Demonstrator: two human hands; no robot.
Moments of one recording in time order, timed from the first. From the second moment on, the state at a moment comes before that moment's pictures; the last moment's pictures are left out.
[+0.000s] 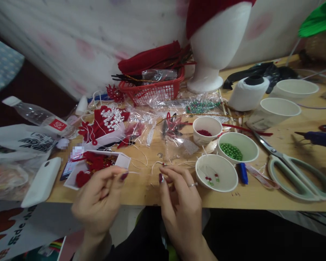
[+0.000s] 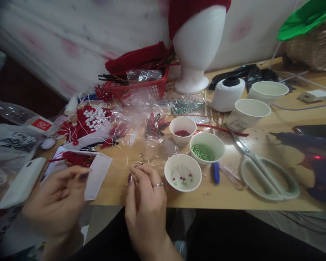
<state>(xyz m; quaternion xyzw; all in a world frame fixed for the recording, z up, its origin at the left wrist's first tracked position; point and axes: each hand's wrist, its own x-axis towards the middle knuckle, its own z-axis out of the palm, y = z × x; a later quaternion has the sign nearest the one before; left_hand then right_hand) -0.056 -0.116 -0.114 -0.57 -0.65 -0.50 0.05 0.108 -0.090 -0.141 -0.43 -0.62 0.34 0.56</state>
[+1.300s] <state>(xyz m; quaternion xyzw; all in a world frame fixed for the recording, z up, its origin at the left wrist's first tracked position) -0.008 -0.061 -0.127 -0.07 -0.48 -0.59 -0.64 0.114 -0.087 -0.133 -0.38 -0.58 0.41 0.59</state>
